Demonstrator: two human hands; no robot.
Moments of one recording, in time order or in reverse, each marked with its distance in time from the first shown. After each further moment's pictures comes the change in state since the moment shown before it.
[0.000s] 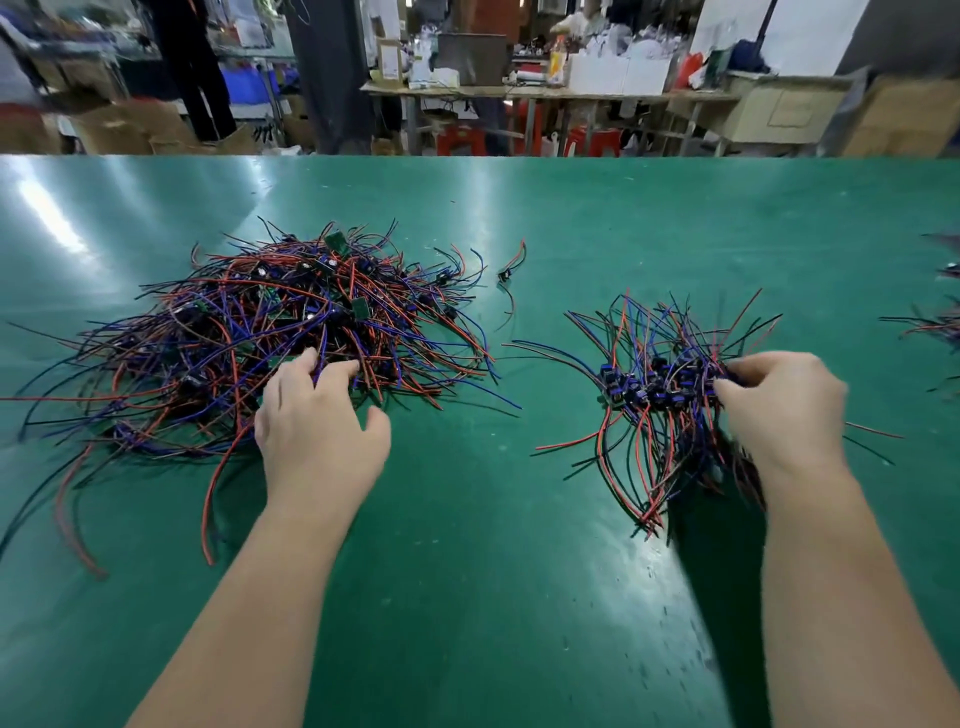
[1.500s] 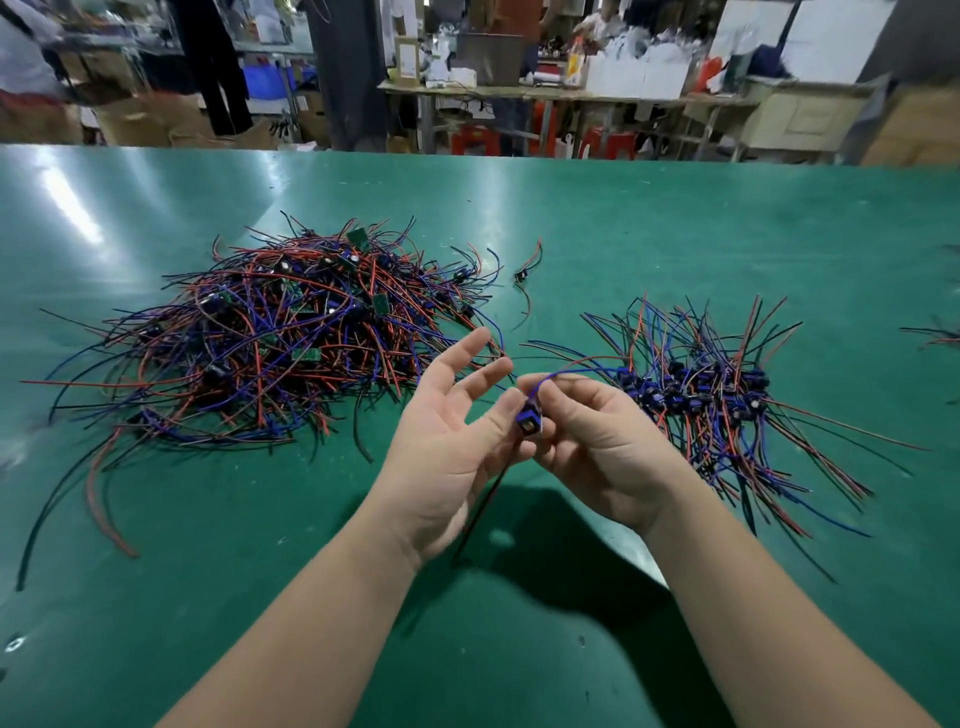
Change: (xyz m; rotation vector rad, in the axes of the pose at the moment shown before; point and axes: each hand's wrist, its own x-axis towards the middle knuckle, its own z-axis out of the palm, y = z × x) left_hand -0.043 0.059 -0.012 -1.628 -0.605 -0.102; right_hand -0.085 -0.084 0.043 1.481 -1.030 0.236
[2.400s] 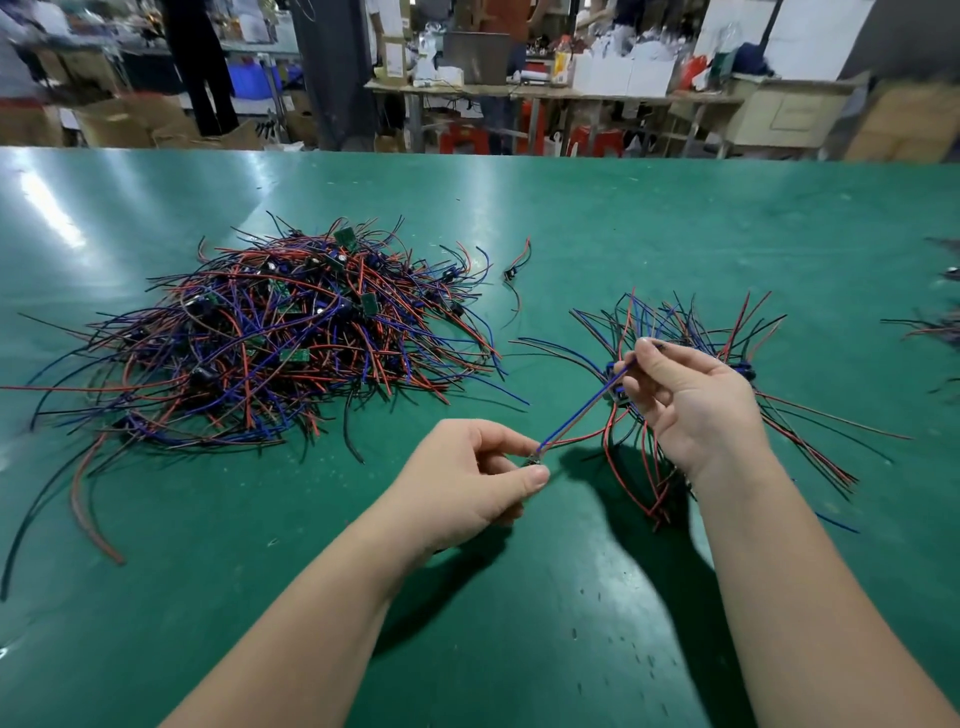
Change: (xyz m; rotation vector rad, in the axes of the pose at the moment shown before) left_hand -0.001 -0.017 -0.013 0.689 -0.094 -0.234; right_hand 0.001 -0.045 -0.045 -0.037 0.578 -0.283
